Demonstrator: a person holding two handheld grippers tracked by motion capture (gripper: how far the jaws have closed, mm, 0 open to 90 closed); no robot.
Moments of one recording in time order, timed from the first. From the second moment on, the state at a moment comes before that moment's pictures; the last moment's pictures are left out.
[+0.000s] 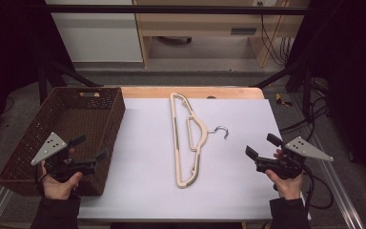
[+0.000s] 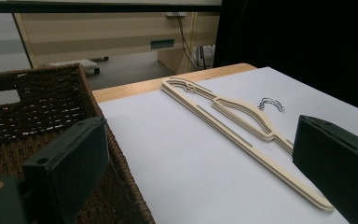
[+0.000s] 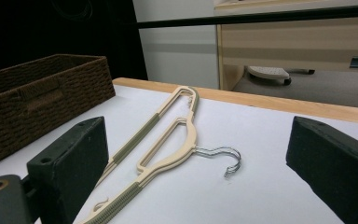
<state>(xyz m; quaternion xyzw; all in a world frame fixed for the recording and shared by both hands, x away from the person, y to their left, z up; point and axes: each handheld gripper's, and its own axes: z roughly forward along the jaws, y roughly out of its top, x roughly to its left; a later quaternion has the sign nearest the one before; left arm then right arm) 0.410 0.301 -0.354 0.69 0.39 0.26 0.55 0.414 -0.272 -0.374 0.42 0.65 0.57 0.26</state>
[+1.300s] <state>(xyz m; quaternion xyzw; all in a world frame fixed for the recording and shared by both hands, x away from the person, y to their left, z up) 0.411 0.284 -0.358 0.71 0.38 0.26 0.54 0.473 -0.118 -0.458 0.45 0.78 0.40 0.16</state>
